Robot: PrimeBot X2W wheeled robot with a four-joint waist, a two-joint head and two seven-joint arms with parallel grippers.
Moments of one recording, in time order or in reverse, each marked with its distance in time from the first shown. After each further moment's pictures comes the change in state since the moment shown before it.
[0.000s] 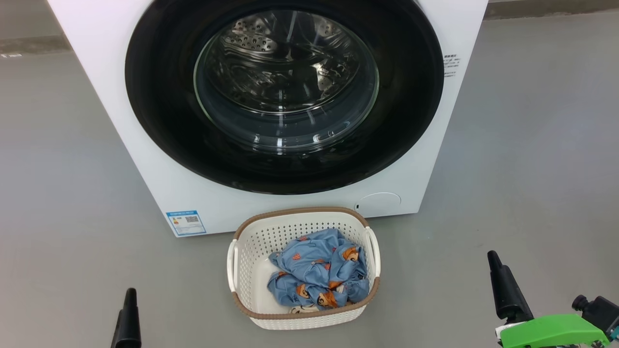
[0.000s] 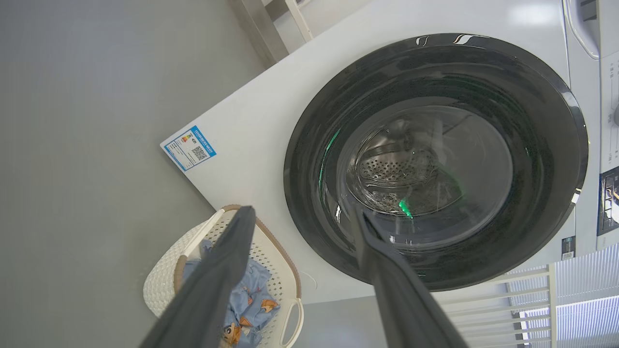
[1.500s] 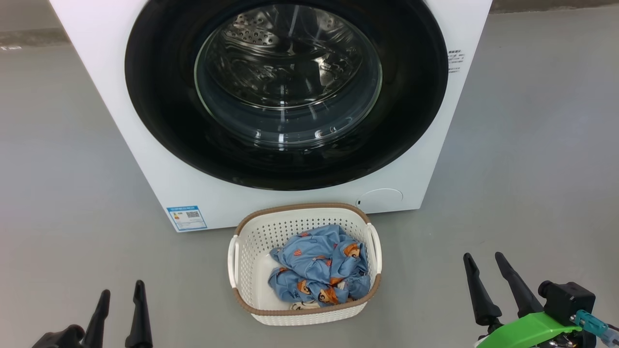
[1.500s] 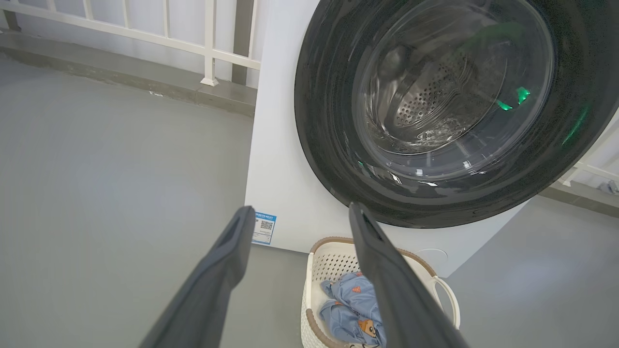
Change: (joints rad) left arm 0.008 0.010 0.036 -0.040 0.798 0.000 -0.126; right arm -0.005 -0.049 0.062 -0.014 -0.635 0.000 -0.125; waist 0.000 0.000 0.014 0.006
